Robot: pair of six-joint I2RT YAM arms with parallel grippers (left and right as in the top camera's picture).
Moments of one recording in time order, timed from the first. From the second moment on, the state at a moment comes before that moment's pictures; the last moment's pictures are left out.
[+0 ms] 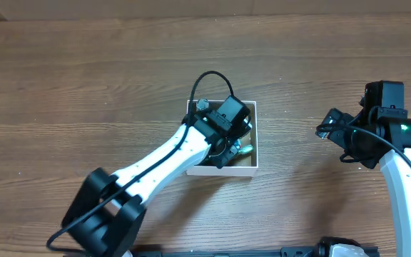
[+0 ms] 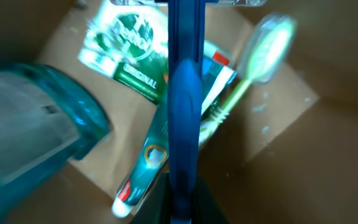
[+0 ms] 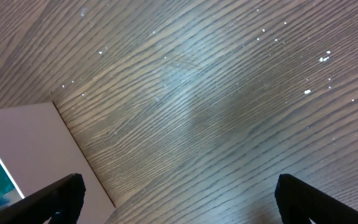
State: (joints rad) left arm -0.74 1.79 1.28 -0.82 -0.03 0.11; right arm -0.12 1.27 1.15 -1.13 -0.04 0.47
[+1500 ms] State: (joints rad) left arm 0.03 1.21 1.43 -1.04 -0.03 -0.16; right arm 0.05 1.08 1.10 -0.74 0.01 0.32
